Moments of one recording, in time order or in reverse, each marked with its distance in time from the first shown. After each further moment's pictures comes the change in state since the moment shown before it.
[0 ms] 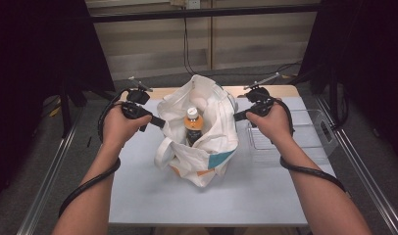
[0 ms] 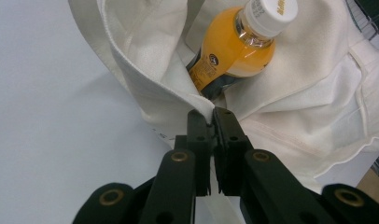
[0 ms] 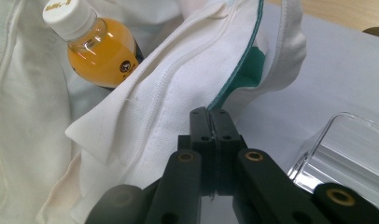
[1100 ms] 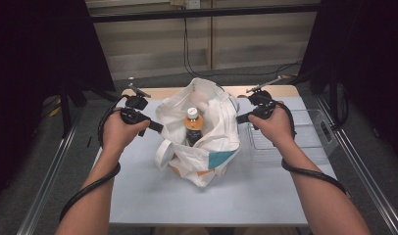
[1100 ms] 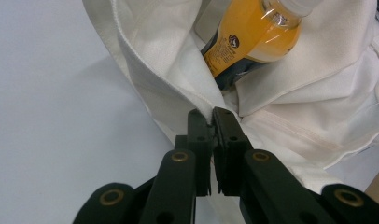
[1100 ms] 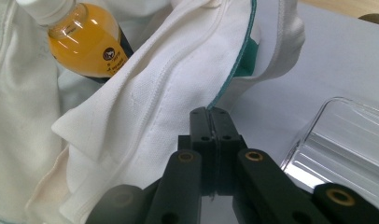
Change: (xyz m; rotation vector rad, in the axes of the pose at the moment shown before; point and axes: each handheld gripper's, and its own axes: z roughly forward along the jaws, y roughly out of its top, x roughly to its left) left arm 0.010 -0.014 0.011 0.004 0.011 -0.023; right arm -0.008 -0.010 0.004 0.007 -0.007 0.011
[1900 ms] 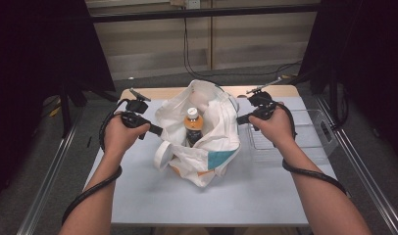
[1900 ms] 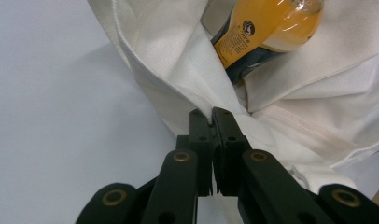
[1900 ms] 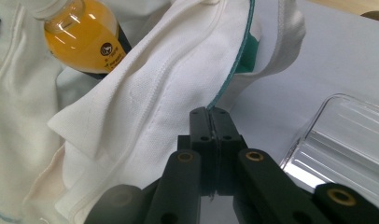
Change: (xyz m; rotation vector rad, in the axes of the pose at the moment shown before) left arm 0.003 -0.007 0.008 0.000 0.004 -0.011; right arm -0.001 -0.002 0.001 0.007 0.007 -0.006
